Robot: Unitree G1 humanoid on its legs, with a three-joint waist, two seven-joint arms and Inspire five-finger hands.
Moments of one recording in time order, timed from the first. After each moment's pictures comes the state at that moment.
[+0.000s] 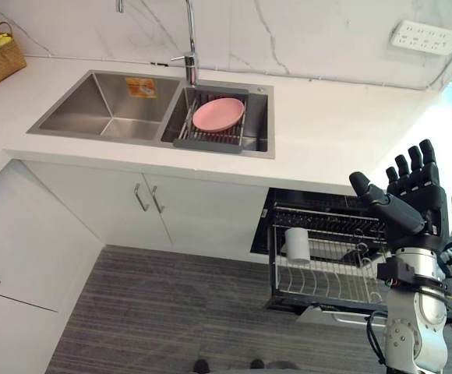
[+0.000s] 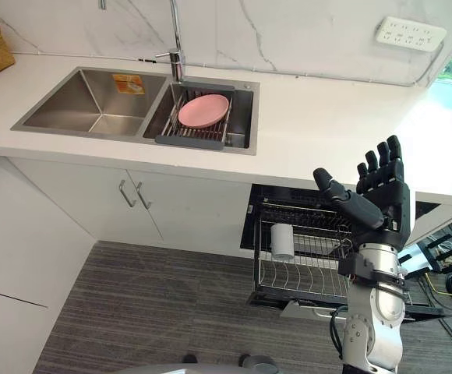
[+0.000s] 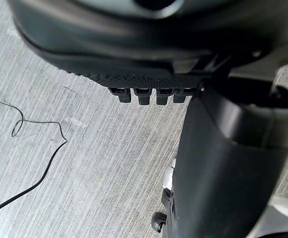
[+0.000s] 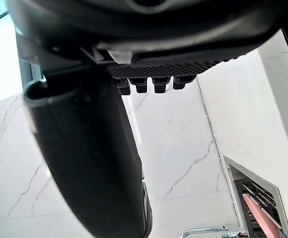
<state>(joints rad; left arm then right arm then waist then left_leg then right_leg) 0.35 0.08 0.30 0.98 -0.01 0.40 -0.02 0.15 -0.09 -0.39 -0.35 0.51 -0.07 0.07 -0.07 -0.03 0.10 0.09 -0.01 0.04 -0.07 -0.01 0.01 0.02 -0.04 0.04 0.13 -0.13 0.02</state>
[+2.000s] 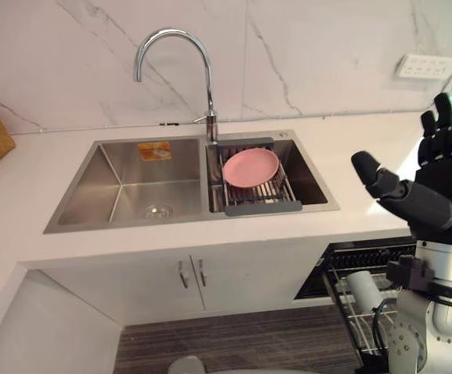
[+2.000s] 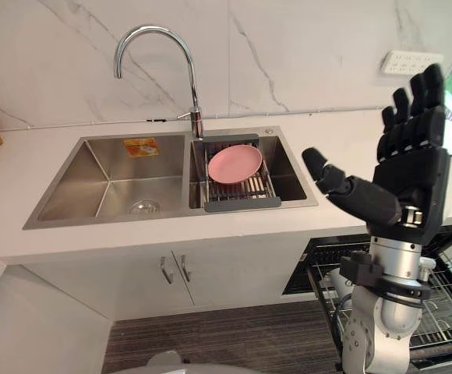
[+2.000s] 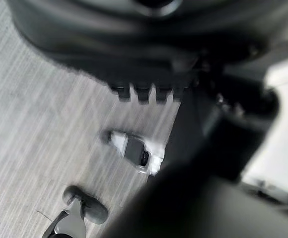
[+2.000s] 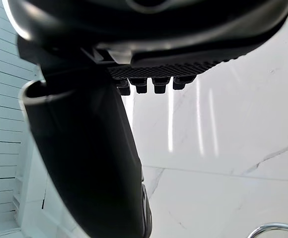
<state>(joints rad) 0.49 -0.05 0.30 0.81 -0.14 0.09 0.00 0.14 -0.09 -0.34 -0.61 0.37 -0.20 0.08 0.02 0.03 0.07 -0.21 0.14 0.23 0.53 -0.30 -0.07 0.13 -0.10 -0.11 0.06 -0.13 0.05</state>
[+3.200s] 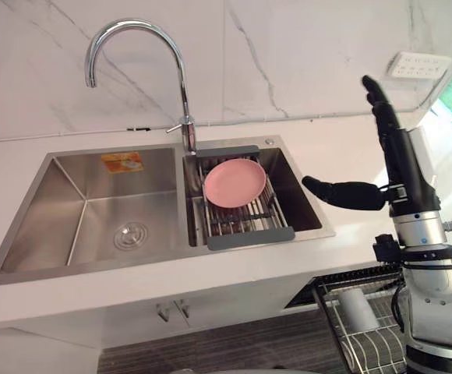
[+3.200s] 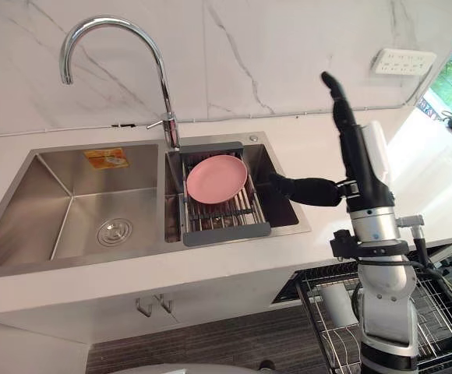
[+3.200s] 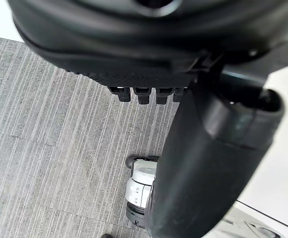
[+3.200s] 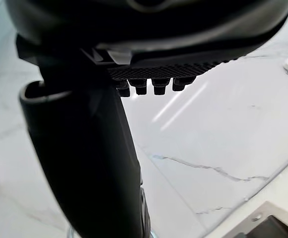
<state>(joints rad) 0.45 0.09 0.30 0.81 -0.10 0.25 0.02 -0.01 -0.37 -0.26 -0.45 -0.37 -0.17 0.16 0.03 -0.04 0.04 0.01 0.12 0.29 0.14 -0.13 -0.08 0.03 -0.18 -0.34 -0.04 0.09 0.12</state>
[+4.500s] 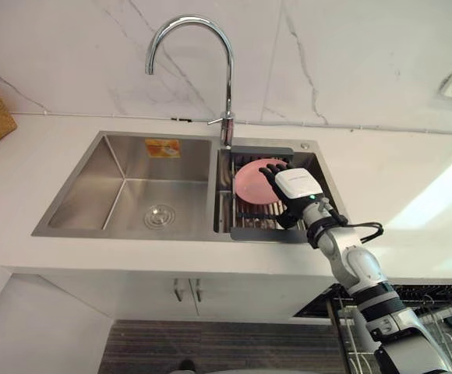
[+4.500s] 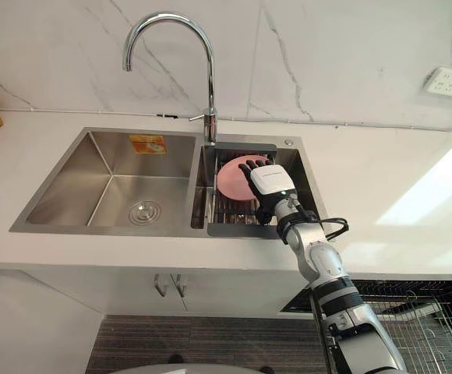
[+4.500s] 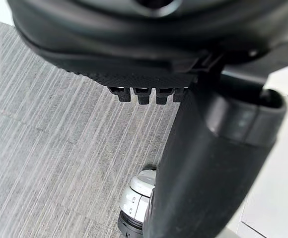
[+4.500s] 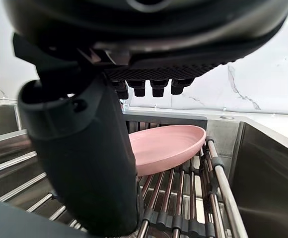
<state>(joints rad) 0.34 0.17 0.25 0.95 -0.13 0.27 0.07 -0.39 -0.39 0.25 0.26 -1.14 -0.02 0.10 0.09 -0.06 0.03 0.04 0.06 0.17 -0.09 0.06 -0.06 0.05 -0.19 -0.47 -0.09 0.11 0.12</state>
